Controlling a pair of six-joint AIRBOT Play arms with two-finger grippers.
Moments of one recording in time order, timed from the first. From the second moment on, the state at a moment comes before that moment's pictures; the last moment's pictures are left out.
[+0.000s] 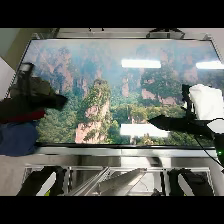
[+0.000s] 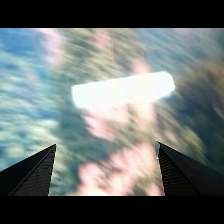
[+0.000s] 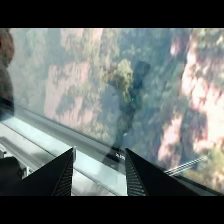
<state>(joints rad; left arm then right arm) 0.04 -0.83 1.01 -1.90 1.09 1.76 -0.08 -0.76 0.57 -0.61 1.16 1.22</state>
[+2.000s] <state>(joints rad) -0.12 -1.39 1.79 -2.29 1.33 1.76 -0.08 -0.81 0.58 -0.52 1.16 0.95</state>
